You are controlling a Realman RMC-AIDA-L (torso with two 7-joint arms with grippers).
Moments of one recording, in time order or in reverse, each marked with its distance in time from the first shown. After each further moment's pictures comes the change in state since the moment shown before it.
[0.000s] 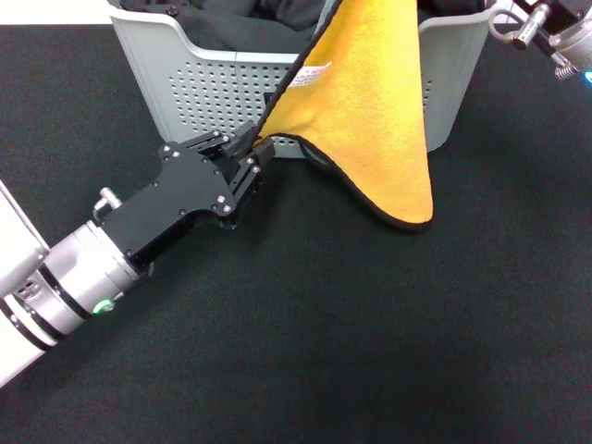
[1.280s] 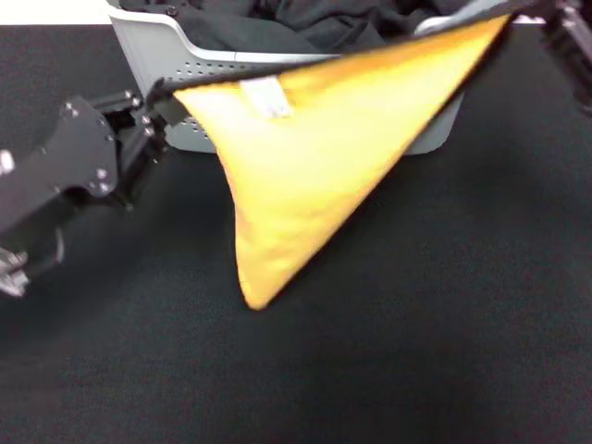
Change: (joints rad) left arm 0.151 0.084 0.001 0.334 0.037 0.289 -0.411; right arm -0.189 0.003 -0.140 -0.236 0.007 -0.330 0.399
